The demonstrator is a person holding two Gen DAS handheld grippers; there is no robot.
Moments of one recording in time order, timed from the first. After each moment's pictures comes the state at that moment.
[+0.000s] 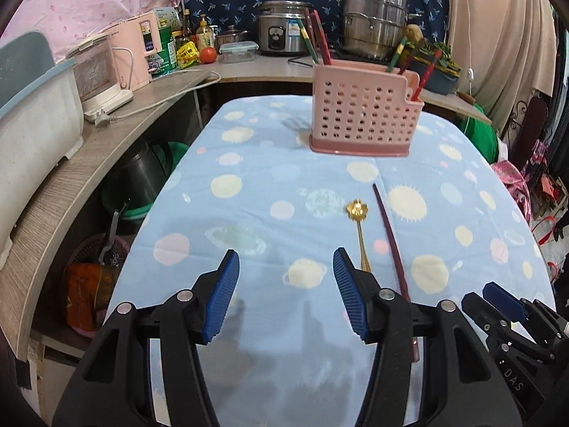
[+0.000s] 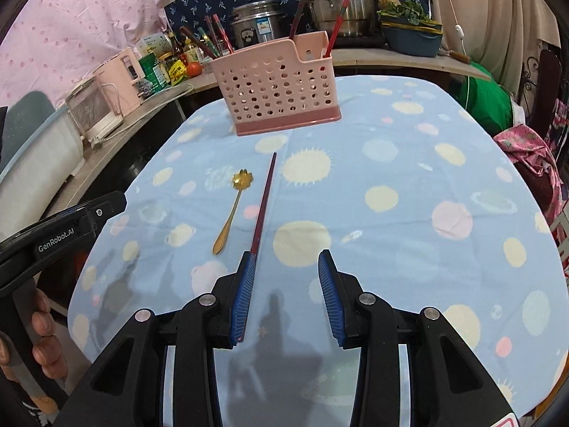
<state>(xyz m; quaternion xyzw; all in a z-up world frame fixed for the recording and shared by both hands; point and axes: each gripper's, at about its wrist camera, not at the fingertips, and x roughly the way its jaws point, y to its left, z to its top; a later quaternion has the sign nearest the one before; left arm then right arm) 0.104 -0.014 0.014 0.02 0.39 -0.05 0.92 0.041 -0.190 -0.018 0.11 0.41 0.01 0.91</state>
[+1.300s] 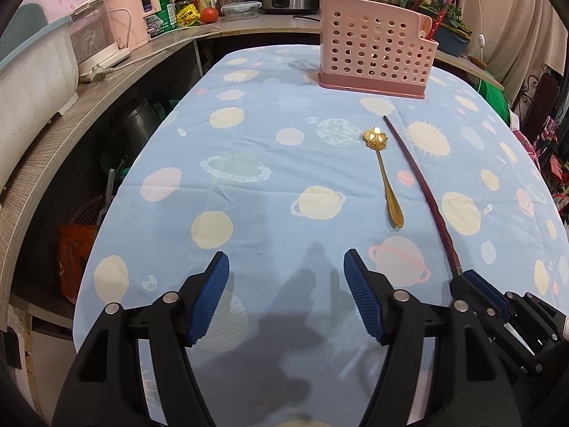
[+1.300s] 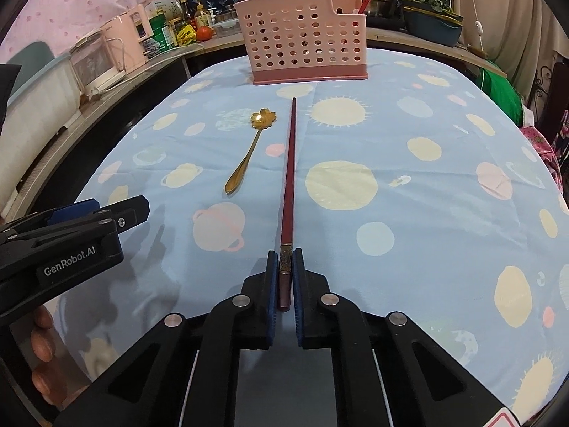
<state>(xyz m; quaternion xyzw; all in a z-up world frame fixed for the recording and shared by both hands) 0.098 -0.010 -0.040 0.03 0.45 -0.04 0.89 0.041 -0.149 -0.065 0.07 0.44 0.02 0.90</state>
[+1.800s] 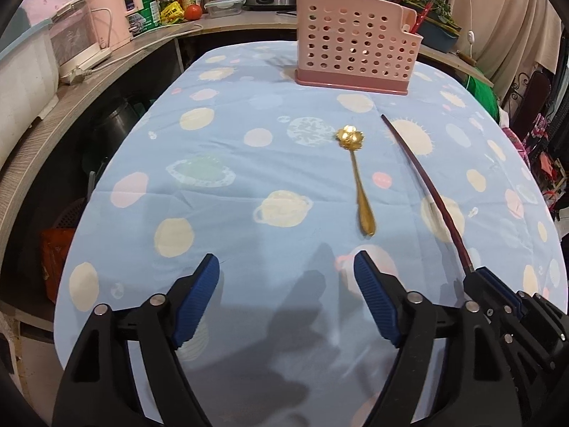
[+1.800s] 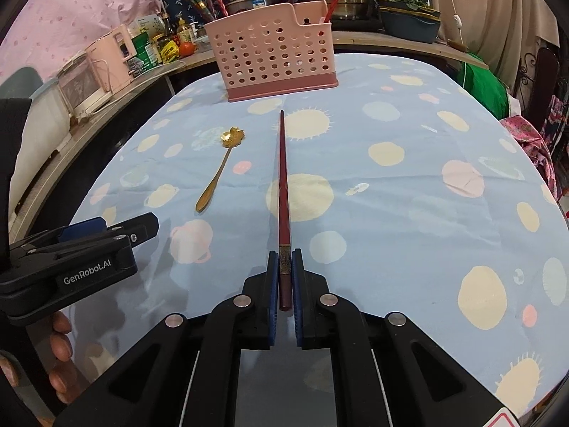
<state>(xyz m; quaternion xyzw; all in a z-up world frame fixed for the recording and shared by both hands) 0.108 -0.033 -0.044 0.02 0.46 -0.07 0.89 0.035 -0.179 -0.054 0.09 0.42 -0.01 0.90</state>
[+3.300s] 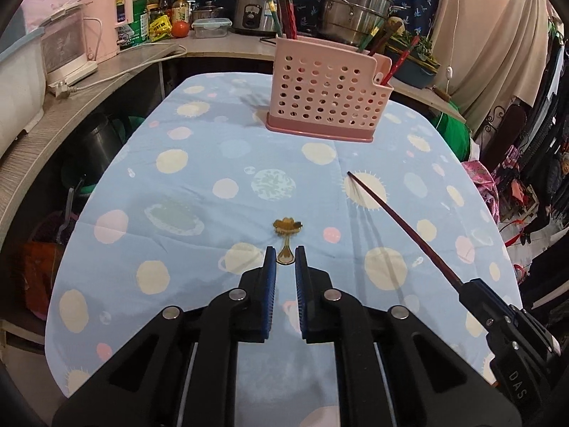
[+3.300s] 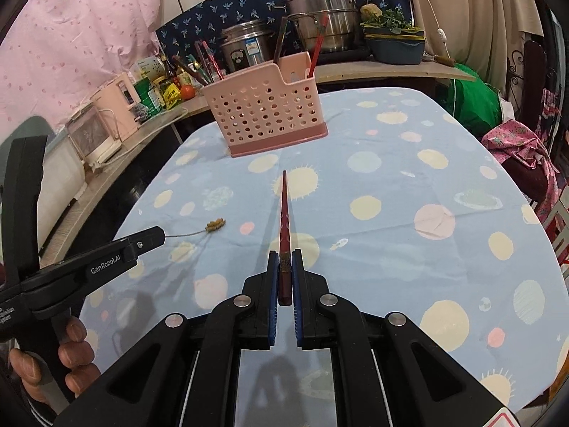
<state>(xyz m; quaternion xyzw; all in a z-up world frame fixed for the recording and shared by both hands) 0.115 -0.036 0.005 -0.04 0.42 -0.11 0.90 0.025 -0.206 0.002 0.14 0.36 0.00 0.92</state>
